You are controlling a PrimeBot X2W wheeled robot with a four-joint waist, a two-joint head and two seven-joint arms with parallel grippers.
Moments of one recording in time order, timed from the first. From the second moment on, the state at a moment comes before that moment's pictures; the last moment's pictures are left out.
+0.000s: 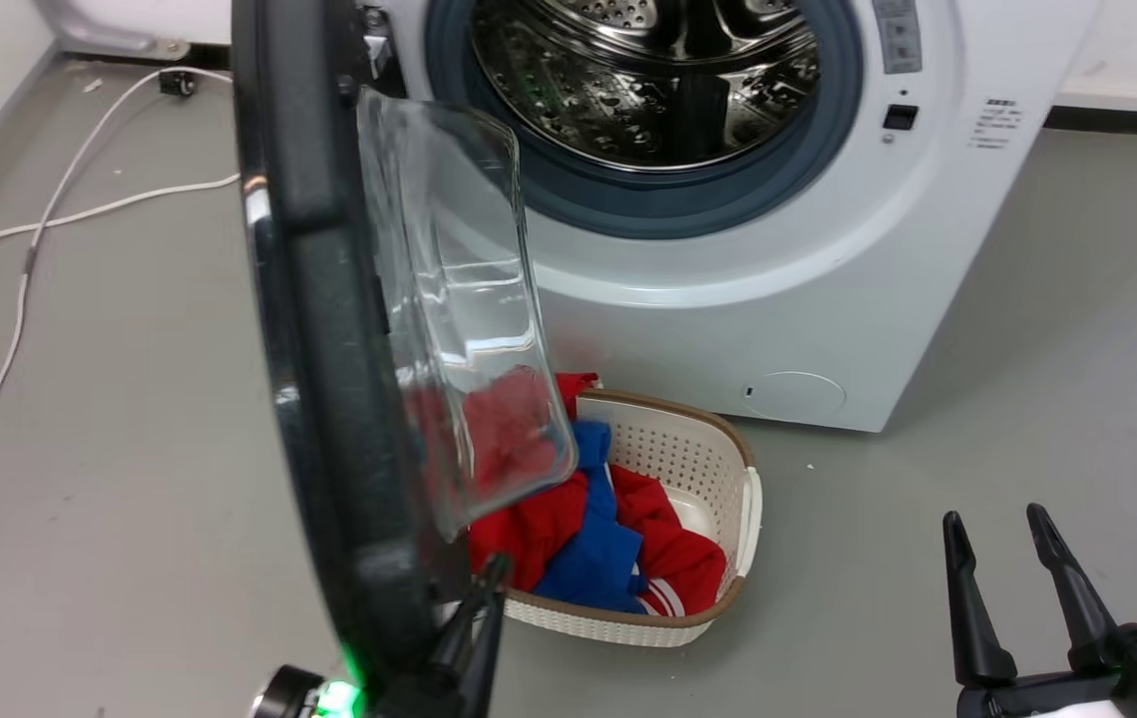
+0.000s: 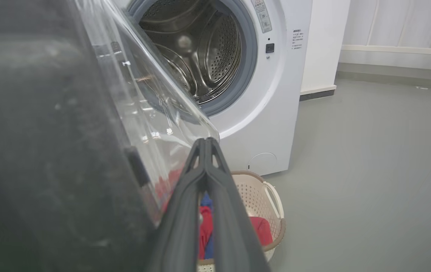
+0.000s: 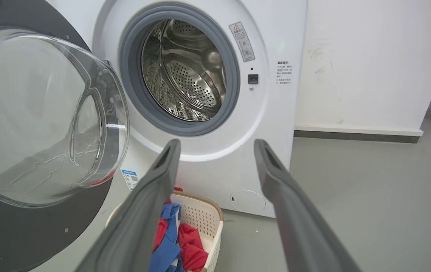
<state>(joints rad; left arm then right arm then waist) 0.08 0.16 -0.44 -0.01 -0.04 0.15 -0.27 0.17 -0.05 -0.02 -0.08 0.11 0.13 -0.26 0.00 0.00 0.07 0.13</state>
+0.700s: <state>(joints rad) 0.14 0.28 -0.16 -0.11 -0.09 0.26 -0.26 0.17 -0.05 -0.03 -0.08 0.10 0.13 -0.26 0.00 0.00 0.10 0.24</state>
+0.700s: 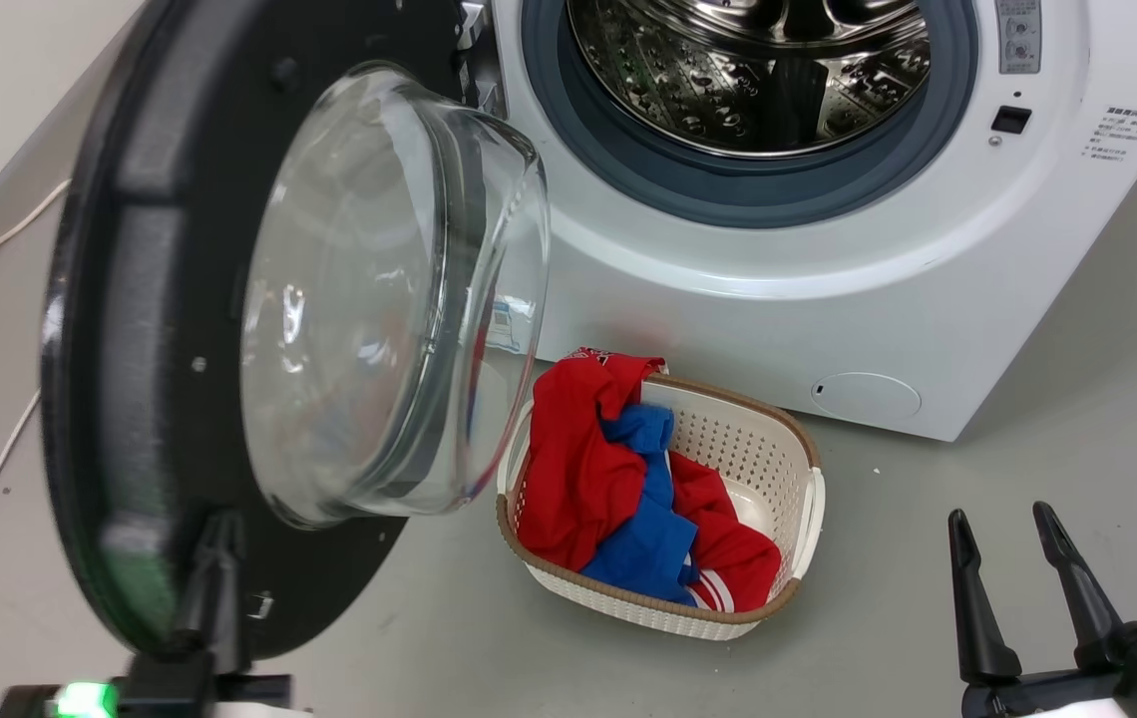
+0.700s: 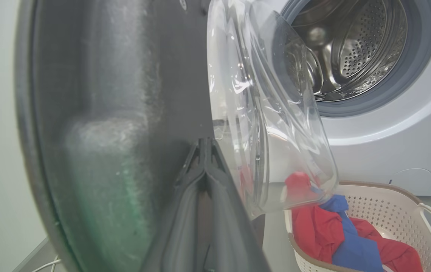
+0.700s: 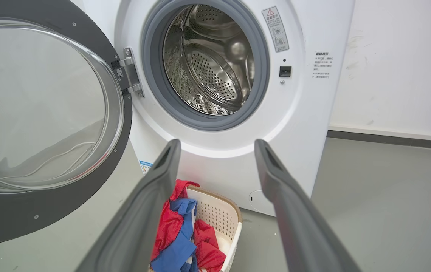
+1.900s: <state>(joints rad) -0.05 0.43 0.20 0.14 -0.22 0.19 -0.26 0.13 -0.05 -0.05 -0.08 0.05 0.13 -0.26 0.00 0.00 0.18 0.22</state>
